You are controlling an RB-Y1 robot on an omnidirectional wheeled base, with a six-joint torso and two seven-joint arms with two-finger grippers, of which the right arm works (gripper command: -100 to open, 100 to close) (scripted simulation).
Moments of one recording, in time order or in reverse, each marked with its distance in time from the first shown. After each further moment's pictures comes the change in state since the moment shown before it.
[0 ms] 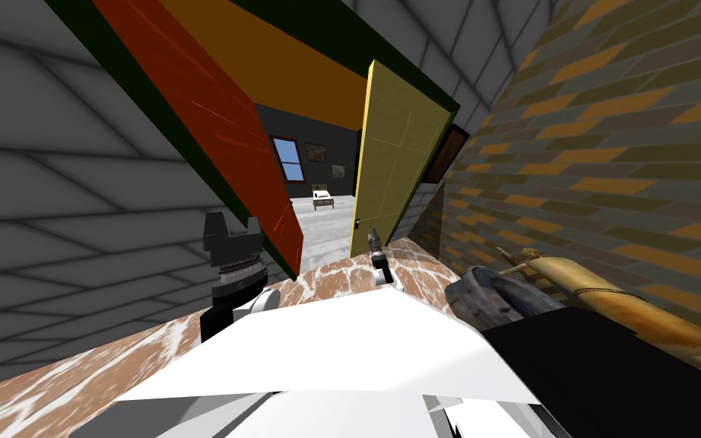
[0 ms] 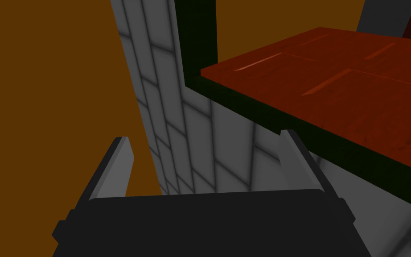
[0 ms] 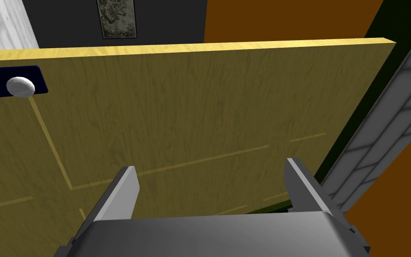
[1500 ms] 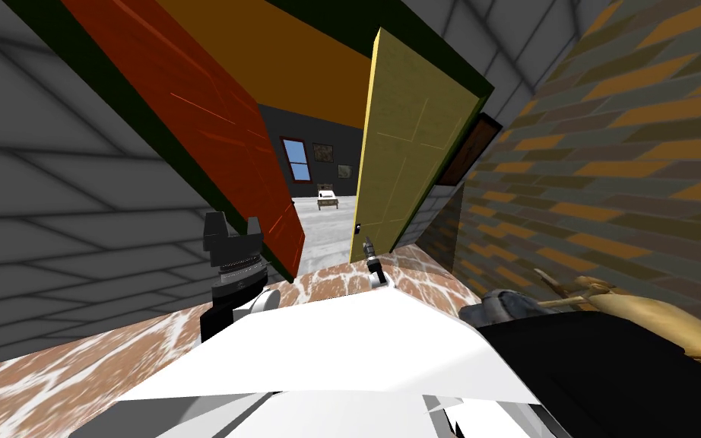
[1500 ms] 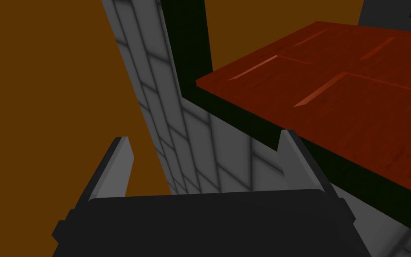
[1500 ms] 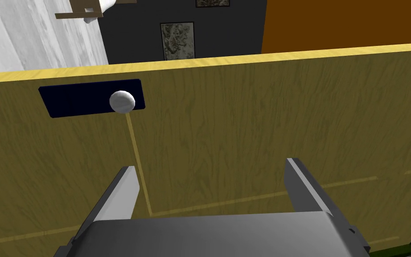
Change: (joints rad) arm -0.151 -0.011 0.032 0.428 -0.037 -0.093 -0.020
